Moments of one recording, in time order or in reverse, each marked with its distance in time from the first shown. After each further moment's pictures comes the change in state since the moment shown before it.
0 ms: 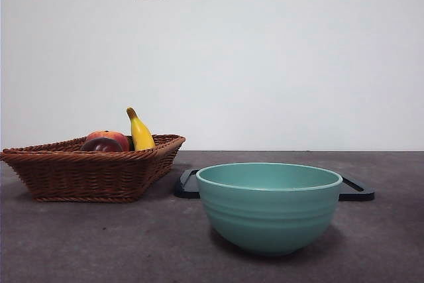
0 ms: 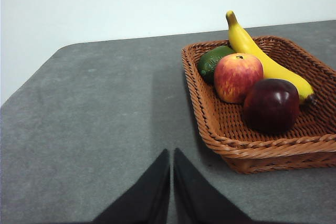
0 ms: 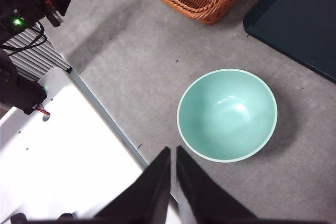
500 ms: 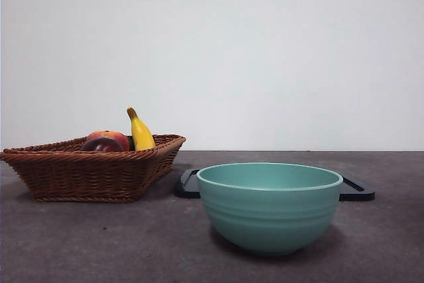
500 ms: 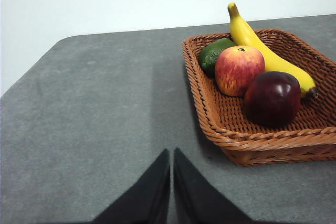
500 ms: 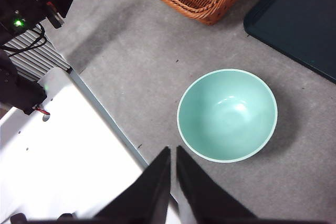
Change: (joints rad) left arm 0.000 0.000 0.000 -0.024 -0.001 -0.003; right arm 0.000 0.000 0.000 0.000 0.000 0.000
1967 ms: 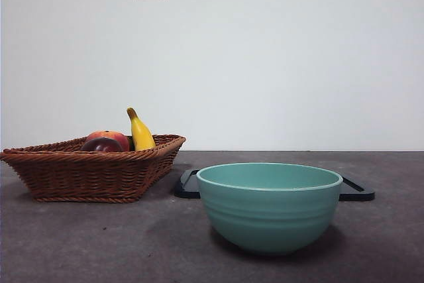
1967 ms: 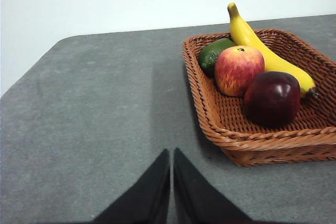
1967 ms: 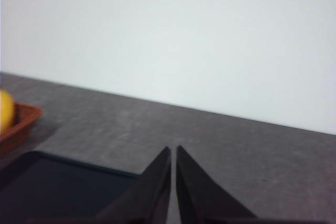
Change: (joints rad) left arm 0.000 0.000 0.000 0.000 0.000 0.000; right arm -0.566 -0.584 -0.528 0.710 0.311 -0.232
